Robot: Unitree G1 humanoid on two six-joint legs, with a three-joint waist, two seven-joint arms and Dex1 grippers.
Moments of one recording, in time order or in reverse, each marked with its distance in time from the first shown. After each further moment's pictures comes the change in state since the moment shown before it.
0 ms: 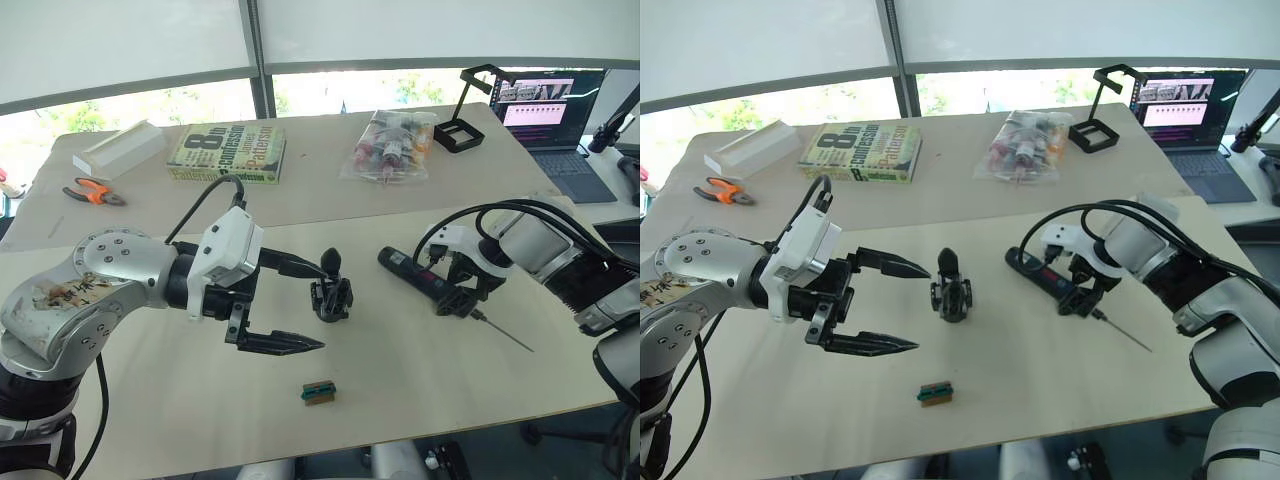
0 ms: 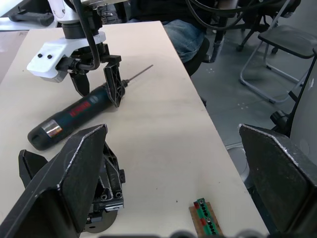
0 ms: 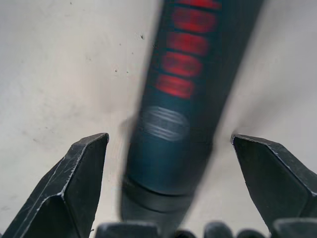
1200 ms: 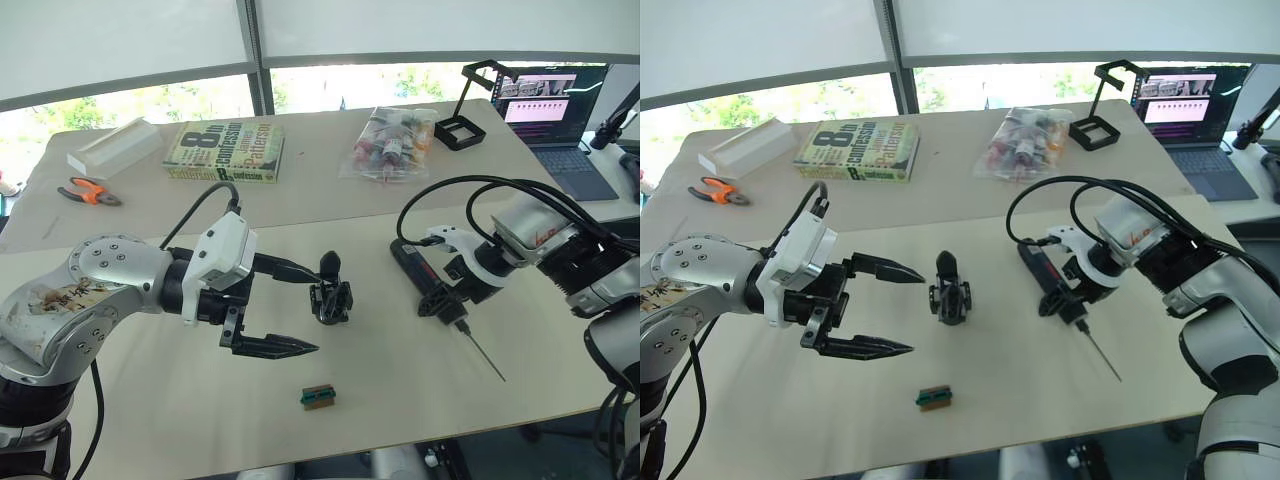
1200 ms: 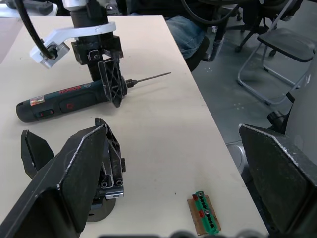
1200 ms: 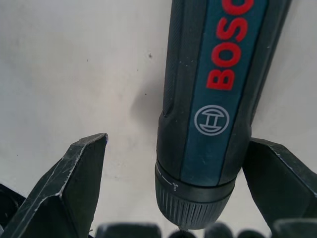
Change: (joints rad) left arm 0.040 0.012 0.023 -0.004 -0.002 0.013 -0.007; right arm -0.109 0.050 0.002 -0.017 0.433 0.648 -0.324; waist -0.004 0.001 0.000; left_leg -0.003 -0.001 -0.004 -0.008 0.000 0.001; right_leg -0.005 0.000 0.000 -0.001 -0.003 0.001
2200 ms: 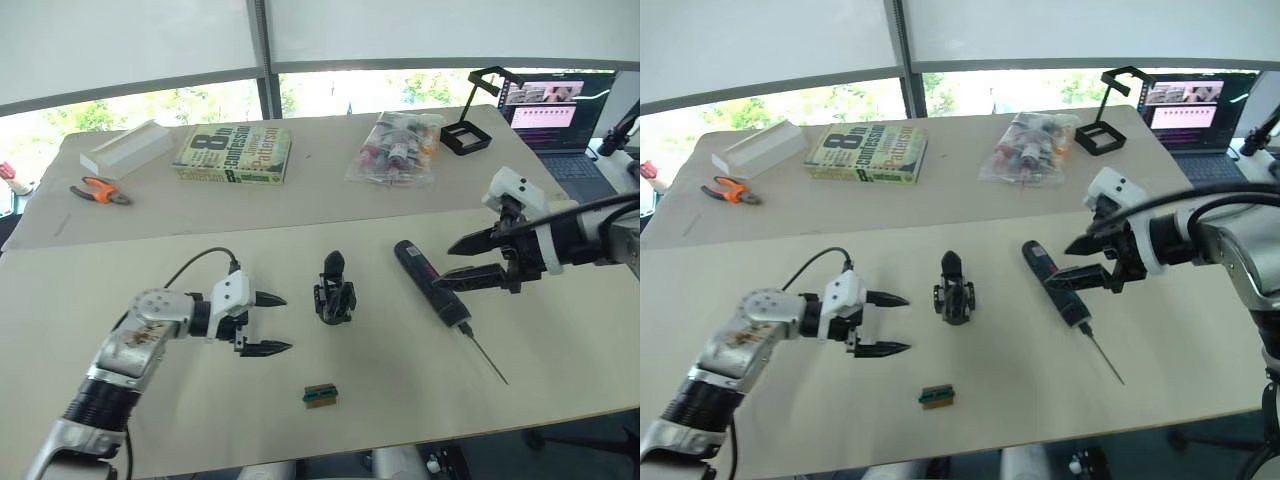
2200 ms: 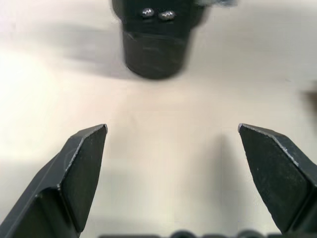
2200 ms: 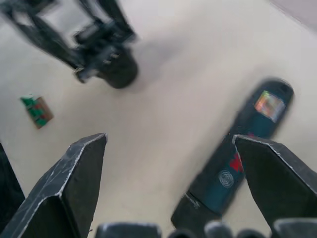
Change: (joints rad) left arm 0.206 -0.173 -0.153 0.486 0.517 -0.477 -0.149; right arm 0.365 -0.287 -0.623 -0.493 0.134 -0.352 0.078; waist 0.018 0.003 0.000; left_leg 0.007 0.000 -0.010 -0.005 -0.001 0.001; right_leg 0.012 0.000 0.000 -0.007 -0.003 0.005
